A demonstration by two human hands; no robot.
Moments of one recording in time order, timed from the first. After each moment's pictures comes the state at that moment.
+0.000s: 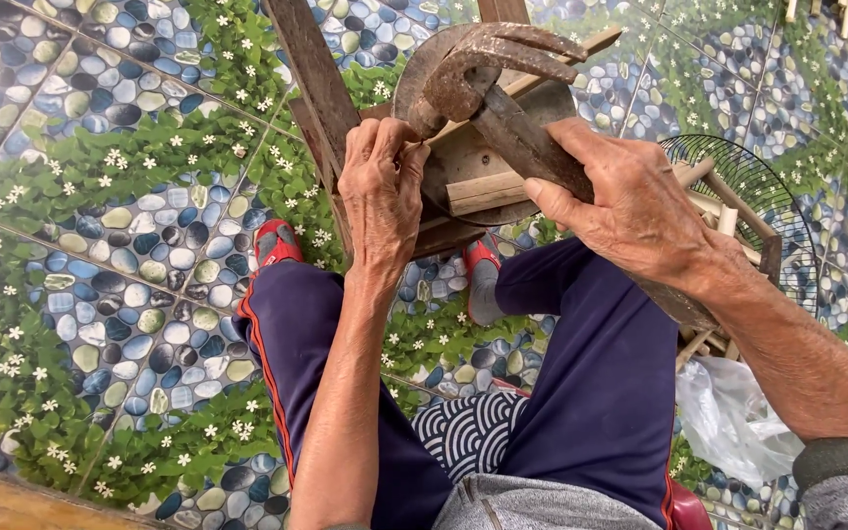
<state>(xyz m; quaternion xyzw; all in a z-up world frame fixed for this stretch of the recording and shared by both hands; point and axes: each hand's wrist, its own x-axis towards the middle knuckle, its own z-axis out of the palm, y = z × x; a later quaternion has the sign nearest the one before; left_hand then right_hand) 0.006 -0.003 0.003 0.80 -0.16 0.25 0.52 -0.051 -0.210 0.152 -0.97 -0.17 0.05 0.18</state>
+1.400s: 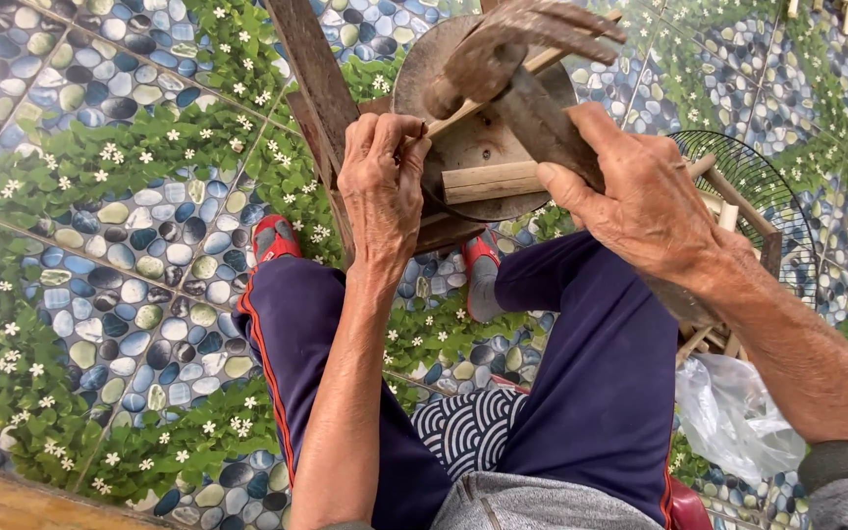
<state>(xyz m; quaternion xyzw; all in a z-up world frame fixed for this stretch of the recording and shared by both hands) 0.004 -0.007 0.004 0.79 -0.14 0.26 0.54 -0.054 -0.218 0.147 -0.97 -0.12 0.06 0.19</state>
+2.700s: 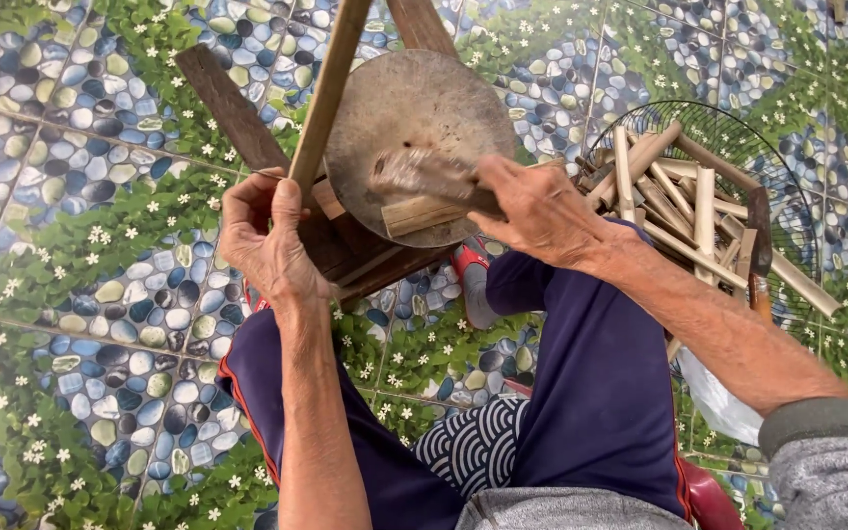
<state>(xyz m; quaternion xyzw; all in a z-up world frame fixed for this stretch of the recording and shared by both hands) 0.019 0.020 -0.020 0.58 0.07 0.20 0.78 -0.037 -0.269 0.017 -0.97 -0.21 -0.05 0.15</state>
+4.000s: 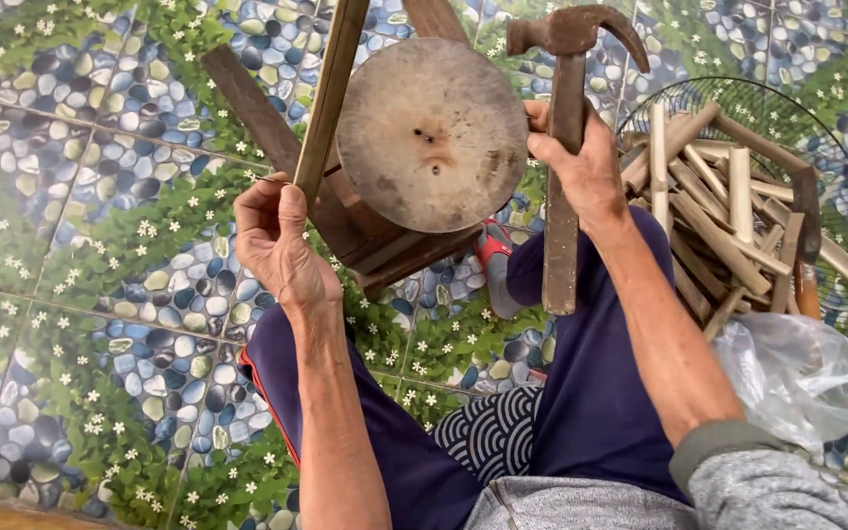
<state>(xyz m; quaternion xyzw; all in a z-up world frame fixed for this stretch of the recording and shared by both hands) 0.005 0.037 -0.011 0.53 0.05 0.19 0.82 -0.031 -0.267 0.031 -0.78 0.04 -0.12 0.61</state>
